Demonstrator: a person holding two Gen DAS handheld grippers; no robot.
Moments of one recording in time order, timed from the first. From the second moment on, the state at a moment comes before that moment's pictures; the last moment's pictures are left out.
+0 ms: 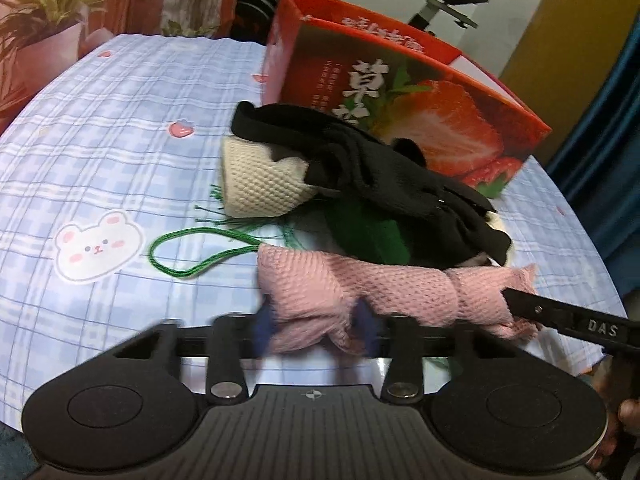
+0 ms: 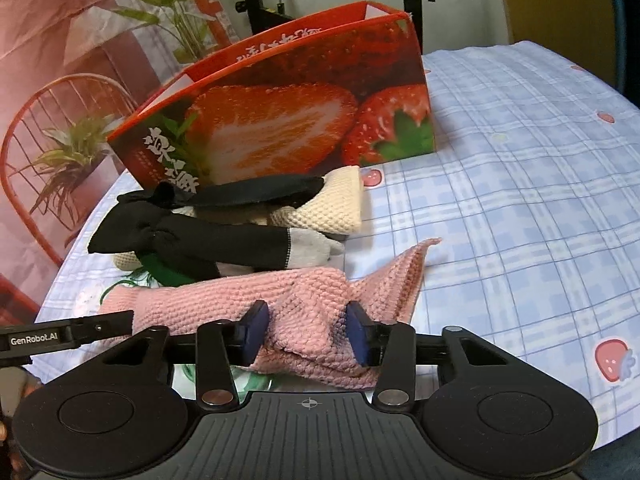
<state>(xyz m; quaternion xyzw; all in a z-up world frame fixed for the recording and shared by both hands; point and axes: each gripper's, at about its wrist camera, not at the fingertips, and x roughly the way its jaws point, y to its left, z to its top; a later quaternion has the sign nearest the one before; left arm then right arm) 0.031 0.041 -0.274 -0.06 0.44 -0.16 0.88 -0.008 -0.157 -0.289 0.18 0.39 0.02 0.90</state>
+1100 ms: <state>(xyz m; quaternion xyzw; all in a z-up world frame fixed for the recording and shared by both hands) 0.088 0.007 -0.111 -0.02 0.24 -0.18 0.95 0.061 -0.138 -0.135 0.03 0.22 0.07 0.97</state>
